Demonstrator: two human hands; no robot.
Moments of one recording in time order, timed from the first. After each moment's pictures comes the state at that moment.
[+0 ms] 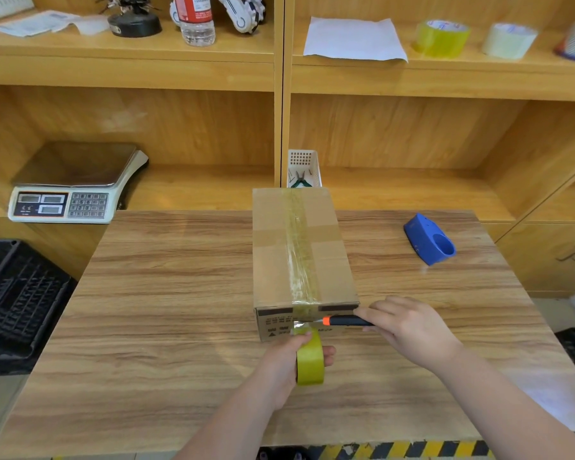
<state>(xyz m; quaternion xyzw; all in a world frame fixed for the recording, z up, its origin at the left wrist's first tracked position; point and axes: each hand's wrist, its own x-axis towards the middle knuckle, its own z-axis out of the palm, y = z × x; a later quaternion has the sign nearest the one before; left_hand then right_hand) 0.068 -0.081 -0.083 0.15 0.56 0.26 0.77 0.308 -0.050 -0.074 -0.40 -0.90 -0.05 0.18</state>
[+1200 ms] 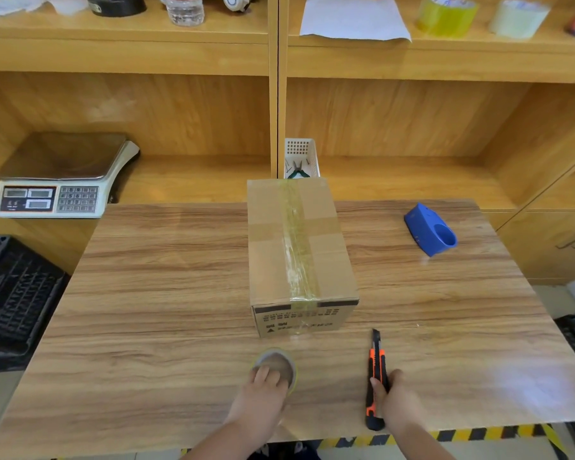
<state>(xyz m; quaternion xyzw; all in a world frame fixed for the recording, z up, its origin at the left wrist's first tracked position) 0.020 -0.127 -0.184 0.84 0.49 -0.18 0.16 0.286 -0.141 -0.211 -0.85 -0.38 0.35 0.10</state>
